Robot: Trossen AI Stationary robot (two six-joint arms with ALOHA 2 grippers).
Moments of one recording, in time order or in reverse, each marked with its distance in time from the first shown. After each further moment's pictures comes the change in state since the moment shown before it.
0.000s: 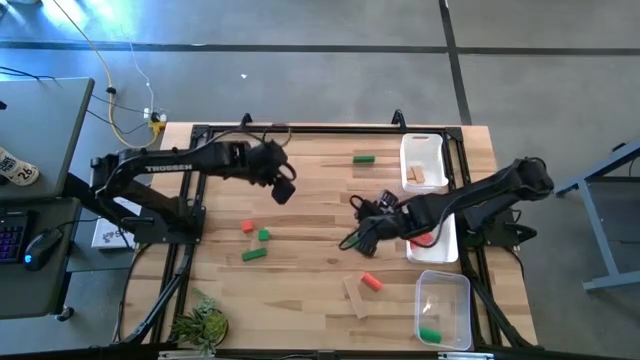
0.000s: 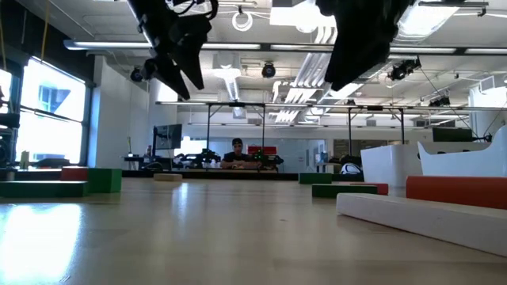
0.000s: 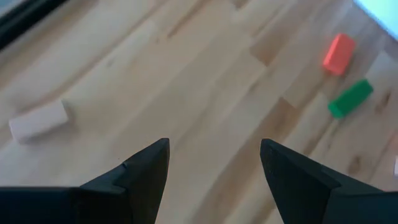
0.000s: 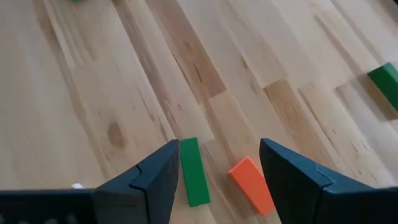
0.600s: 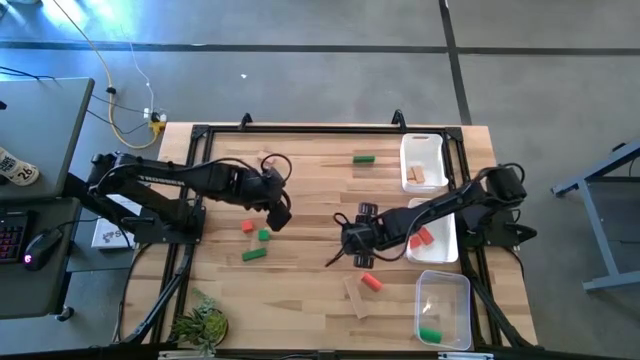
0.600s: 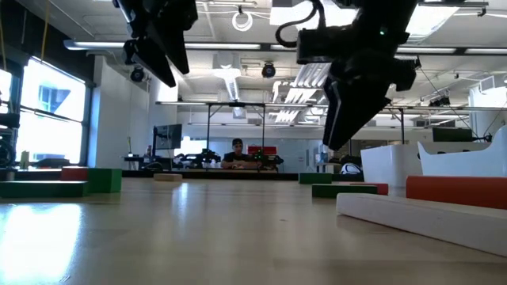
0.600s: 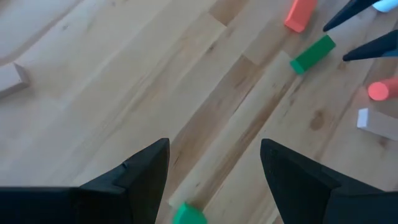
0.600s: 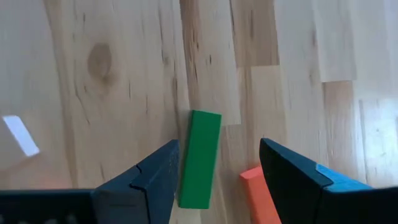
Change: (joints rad) left arm -0.258 -0.023 0.000 -0.075 -0.094 -0.190; right arm -0.019 0.232 -0.001 0.071 -0.105 -0.349
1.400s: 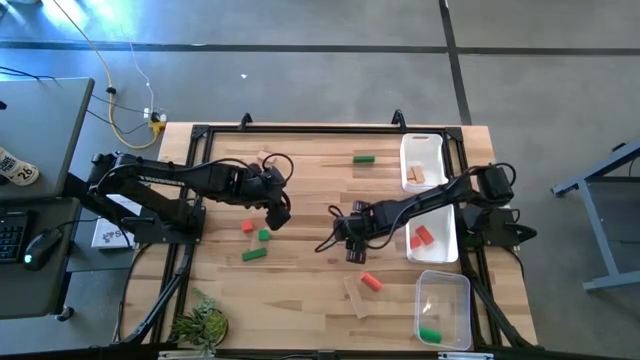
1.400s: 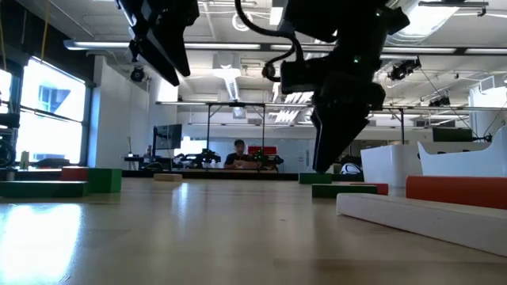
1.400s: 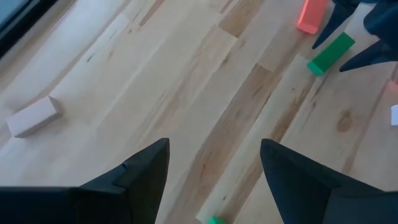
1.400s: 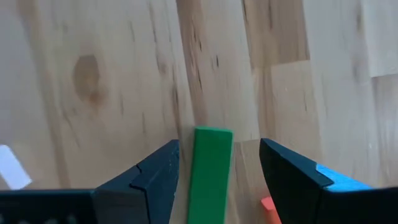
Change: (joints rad) left arm -0.010 0.002 -0.001 0.005 -0.084 0.126; right arm -0.101 0.080 0.000 0.082 -0.166 0.002
